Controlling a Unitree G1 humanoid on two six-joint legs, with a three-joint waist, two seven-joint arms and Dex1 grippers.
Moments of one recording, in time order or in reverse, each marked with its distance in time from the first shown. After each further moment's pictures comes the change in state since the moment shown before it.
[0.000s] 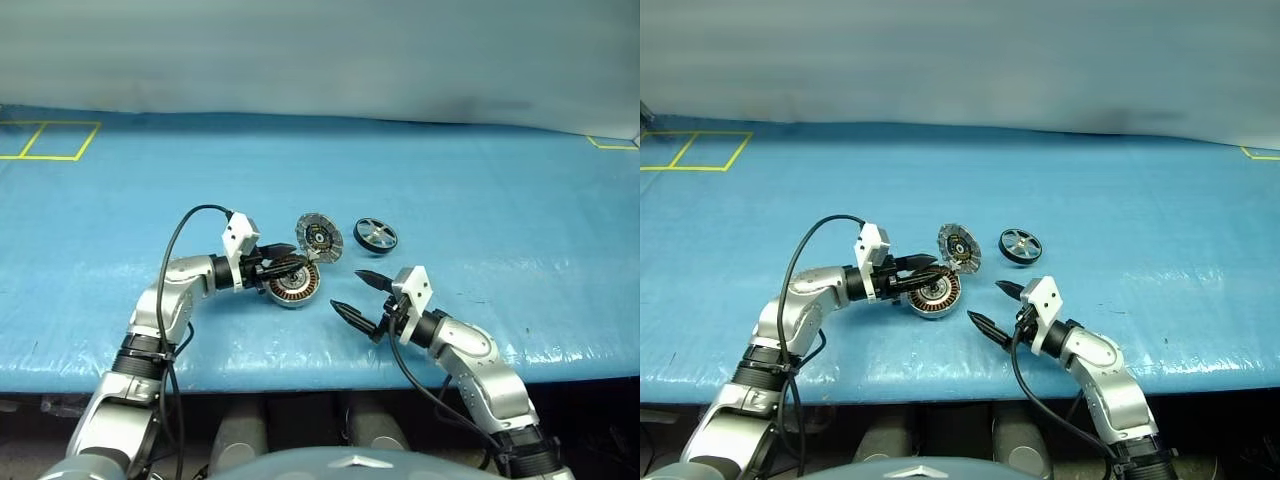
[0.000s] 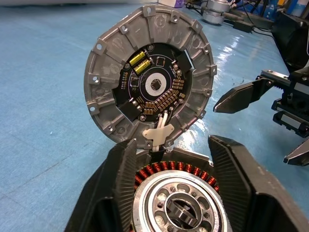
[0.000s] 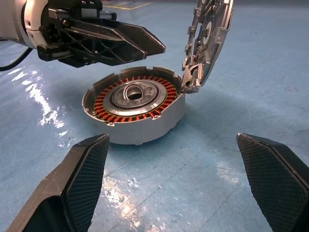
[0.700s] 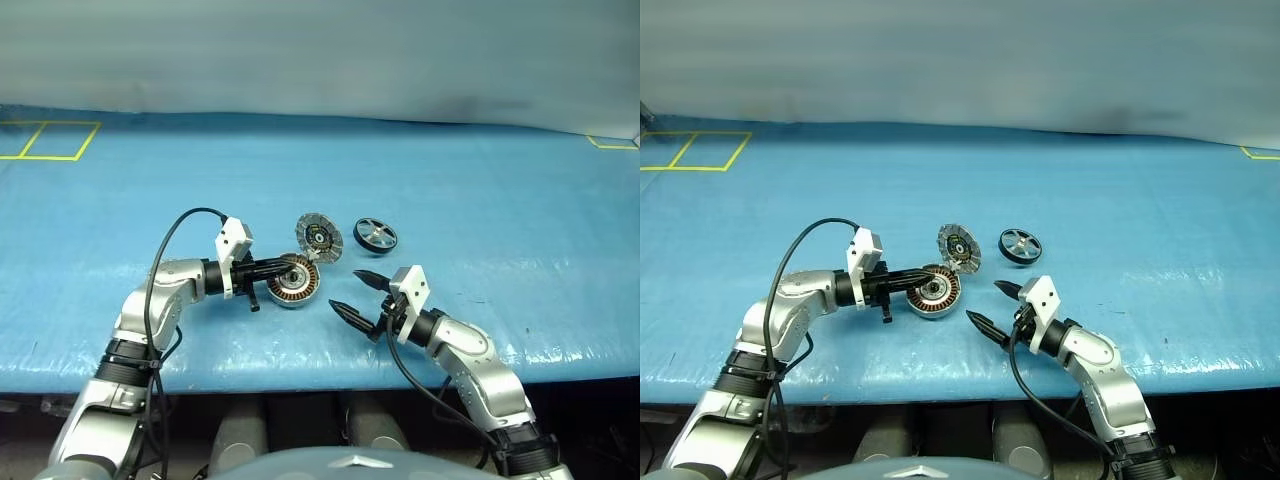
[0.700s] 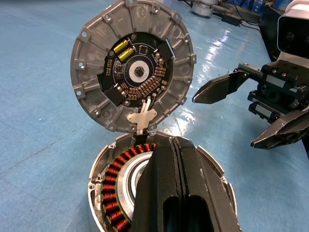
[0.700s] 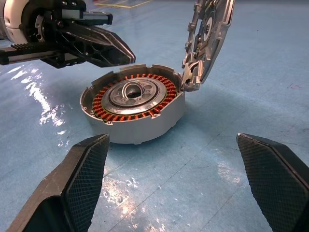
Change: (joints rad) left arm 0.035 0.071 -0.047 -0.063 0.030 0.054 -0.039; right arm -0.008 0.004 0.008 0.015 -0.005 -0.003 -0.002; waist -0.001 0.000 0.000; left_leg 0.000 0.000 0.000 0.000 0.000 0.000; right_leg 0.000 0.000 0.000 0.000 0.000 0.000
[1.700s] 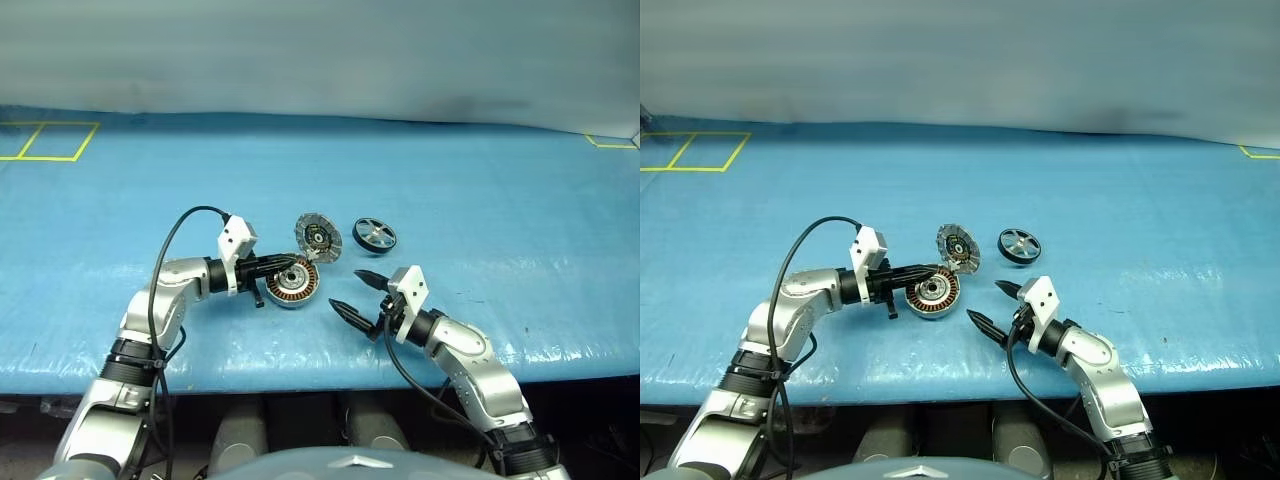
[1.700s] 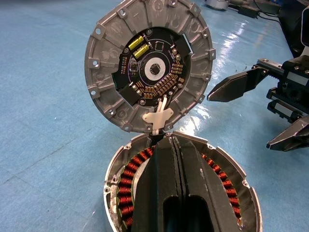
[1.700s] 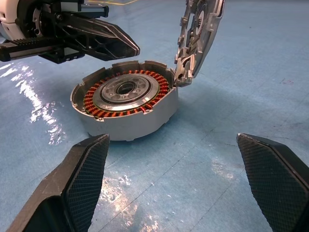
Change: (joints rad) left arm -0.007 -0.035 0.025 0.001 -0.004 -0.017 0.060; right arm 0.000 0.013 0.000 0.013 -0.021 -0.007 -0.018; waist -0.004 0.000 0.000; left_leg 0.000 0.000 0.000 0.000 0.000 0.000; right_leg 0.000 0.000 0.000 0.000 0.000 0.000
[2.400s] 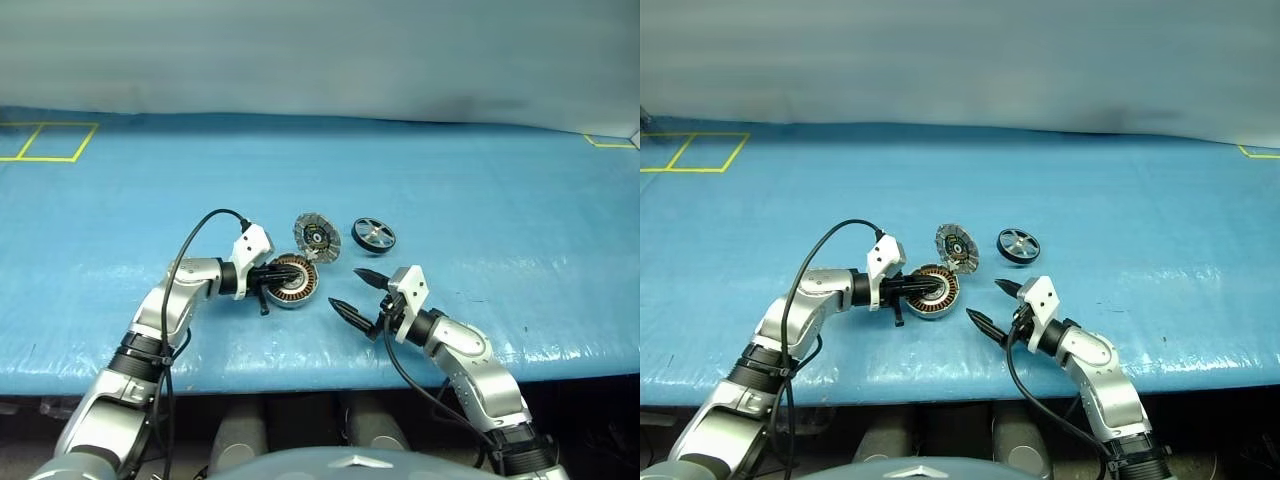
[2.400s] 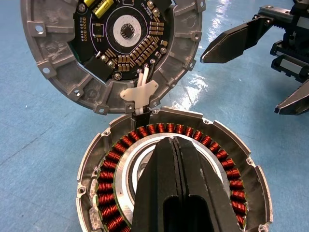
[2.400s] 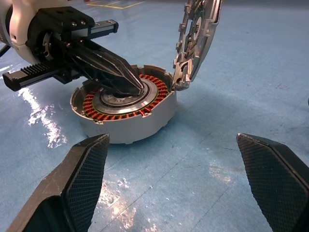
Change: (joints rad) left arm -0.036 0.015 -0.104 0.029 0.113 -0.020 -0.004; right arm 0.001 0.005 0.000 0.000 -0.007 -0.019 -0.002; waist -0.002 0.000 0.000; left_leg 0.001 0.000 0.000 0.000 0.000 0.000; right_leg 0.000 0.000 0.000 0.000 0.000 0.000
